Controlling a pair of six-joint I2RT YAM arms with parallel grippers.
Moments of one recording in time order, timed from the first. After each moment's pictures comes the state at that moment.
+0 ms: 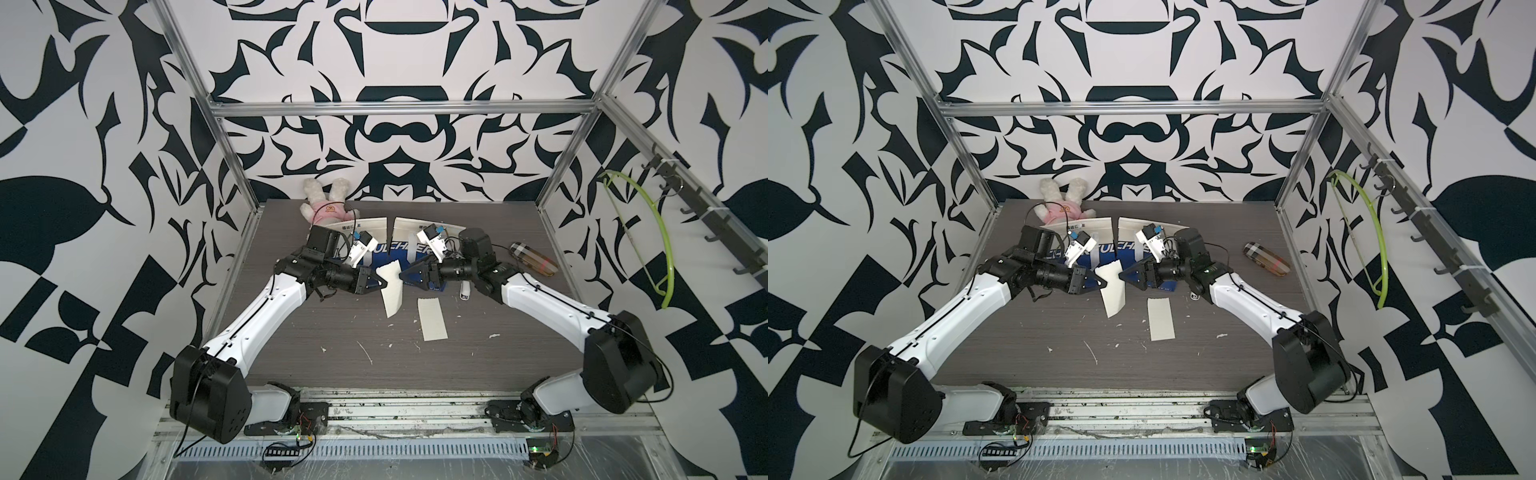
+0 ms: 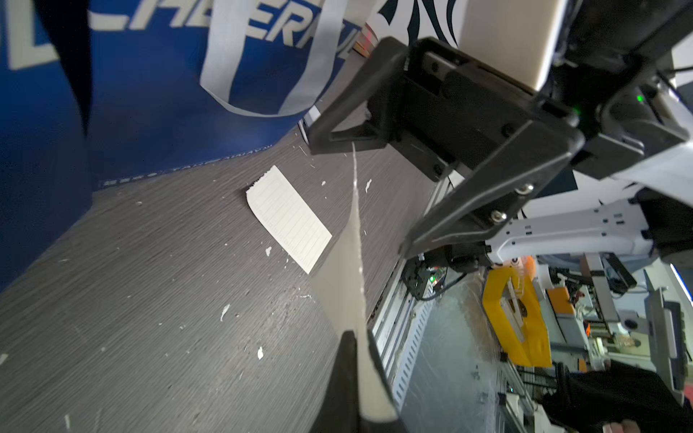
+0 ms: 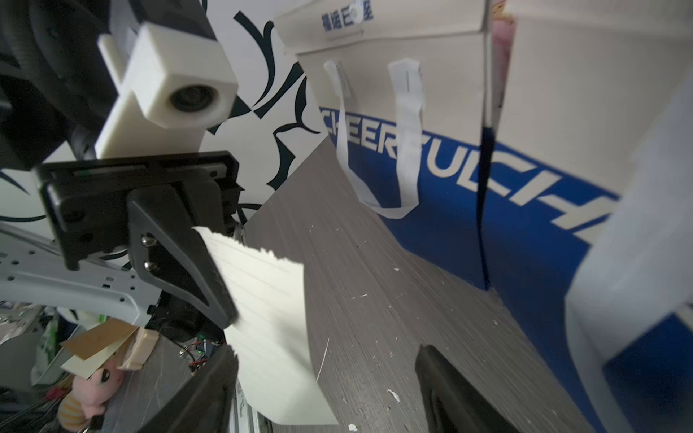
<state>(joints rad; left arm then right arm) -0.41 1.33 1.10 -0.68 0.90 -0.12 0.51 1.49 0.99 0.00 -0.86 0.28</state>
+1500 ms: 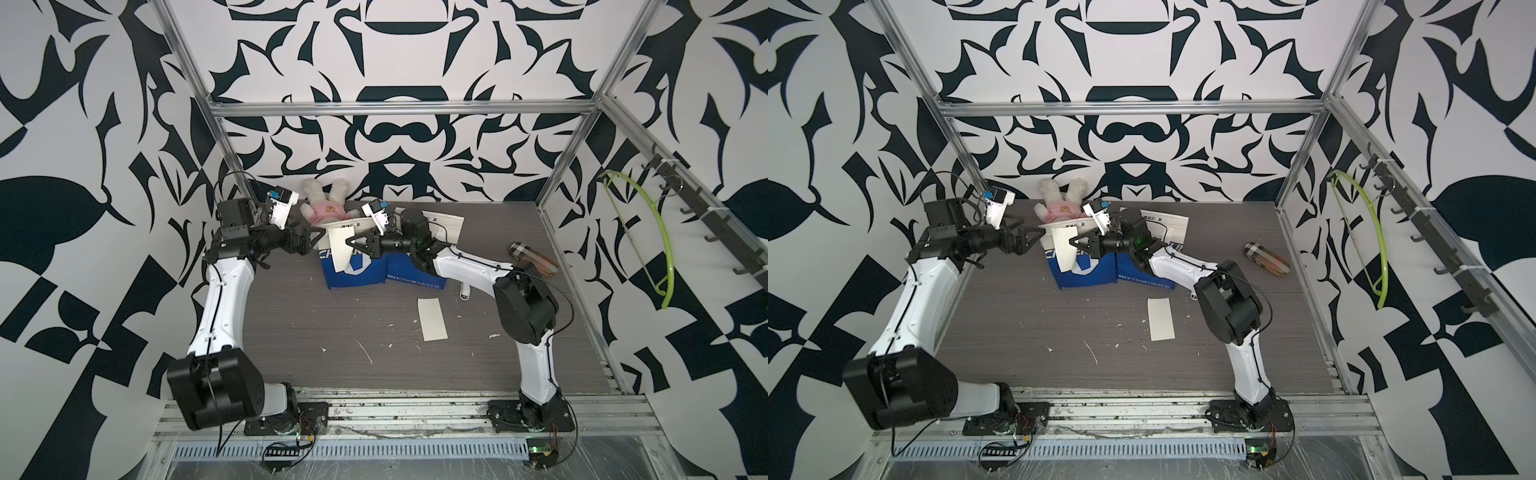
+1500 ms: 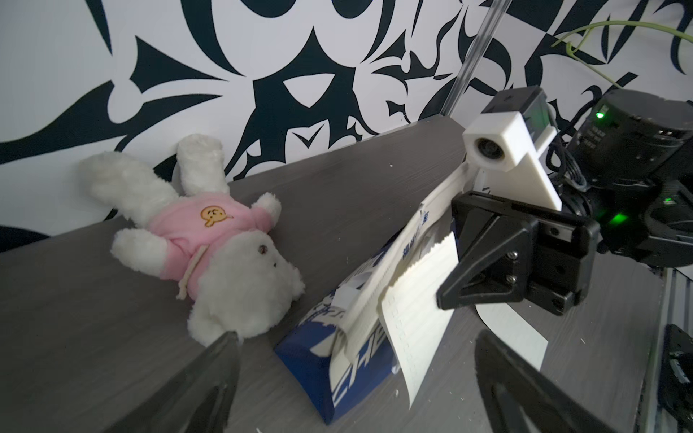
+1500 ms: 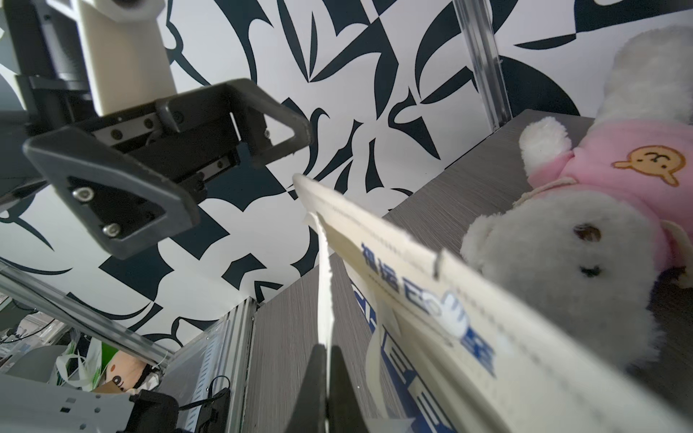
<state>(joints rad) 0.16 1.43 1.32 -0.53 0.91 0.33 0.68 2.07 1.55 0.39 -0.78 0.51</state>
